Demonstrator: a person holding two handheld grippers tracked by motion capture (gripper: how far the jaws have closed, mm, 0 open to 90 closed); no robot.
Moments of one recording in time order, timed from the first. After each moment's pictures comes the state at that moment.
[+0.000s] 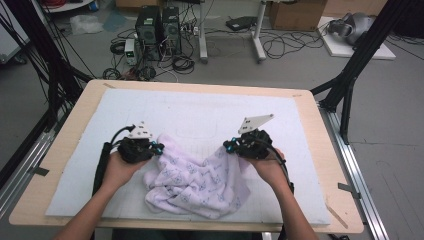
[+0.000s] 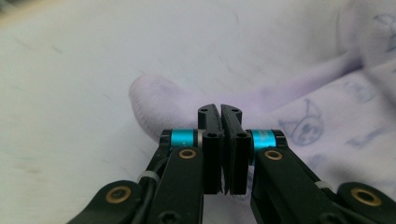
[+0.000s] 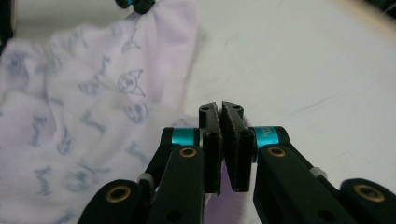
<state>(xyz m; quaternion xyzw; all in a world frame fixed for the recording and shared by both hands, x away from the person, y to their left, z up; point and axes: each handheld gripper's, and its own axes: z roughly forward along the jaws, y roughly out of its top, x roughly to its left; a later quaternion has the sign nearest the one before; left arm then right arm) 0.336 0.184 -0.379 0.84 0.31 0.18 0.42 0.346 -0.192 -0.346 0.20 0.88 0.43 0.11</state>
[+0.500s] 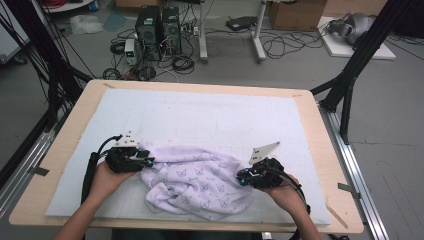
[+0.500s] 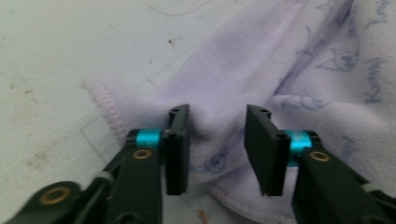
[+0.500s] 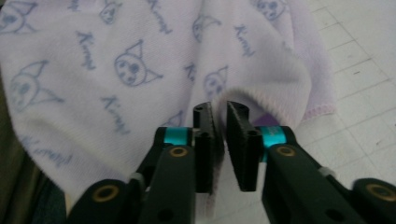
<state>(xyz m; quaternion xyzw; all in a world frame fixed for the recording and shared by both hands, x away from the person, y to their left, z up) 0.326 0.209 -0.420 0.85 0.34 0.13 0.38 0.298 -0.226 -0.402 0.21 0.91 0.35 0.03</state>
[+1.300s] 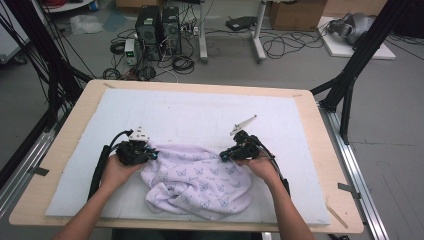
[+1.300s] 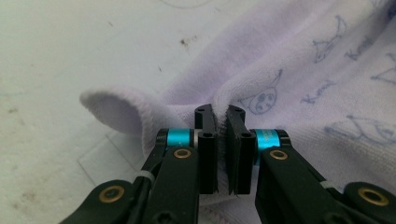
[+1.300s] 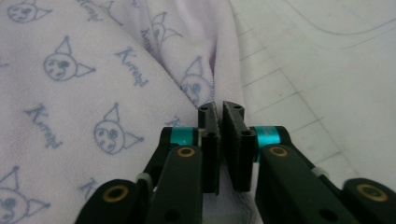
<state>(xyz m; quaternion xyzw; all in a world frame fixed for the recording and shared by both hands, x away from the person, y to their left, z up) 0.355 0.194 -0.430 0.86 0.34 0.14 0.36 0.392 -0.185 -0.423 0.24 0.90 0.36 -0.04</state>
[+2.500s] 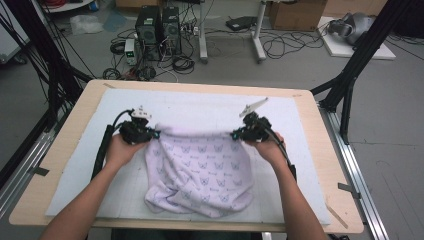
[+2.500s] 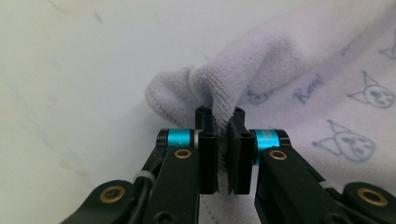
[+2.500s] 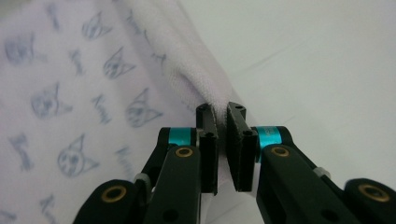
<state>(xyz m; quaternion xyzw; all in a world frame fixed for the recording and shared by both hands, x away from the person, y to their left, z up) 0.410 0.189 -0.391 0.84 0.36 0.16 0.37 0.425 -0.207 -0.368 0.27 0.89 0.36 0.08</state>
